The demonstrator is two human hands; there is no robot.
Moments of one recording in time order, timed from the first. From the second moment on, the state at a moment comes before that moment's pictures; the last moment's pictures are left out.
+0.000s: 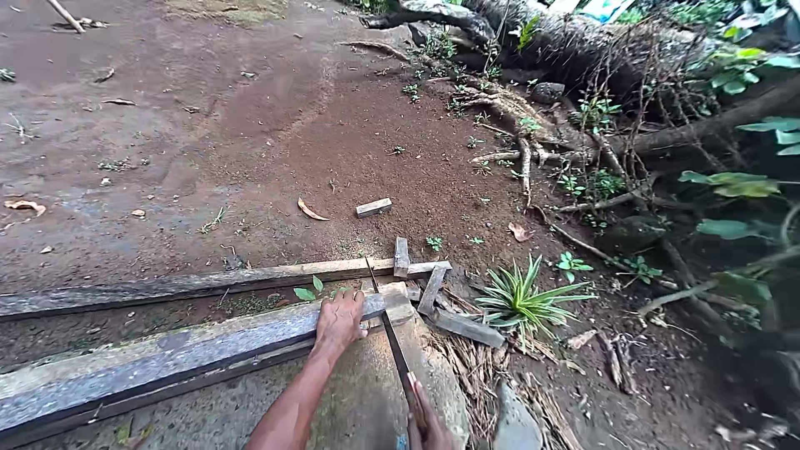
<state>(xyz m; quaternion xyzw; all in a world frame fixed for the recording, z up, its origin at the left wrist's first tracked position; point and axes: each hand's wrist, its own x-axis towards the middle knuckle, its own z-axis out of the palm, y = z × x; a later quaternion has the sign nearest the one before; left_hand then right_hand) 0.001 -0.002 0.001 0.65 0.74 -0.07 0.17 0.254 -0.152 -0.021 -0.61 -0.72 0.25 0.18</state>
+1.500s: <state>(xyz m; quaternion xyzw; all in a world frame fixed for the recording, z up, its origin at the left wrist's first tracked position) 0.001 0.001 -0.003 0.64 0.76 -0.04 0.11 0.229 0.174 0.016 -0.39 -0.91 -0.09 0.07</state>
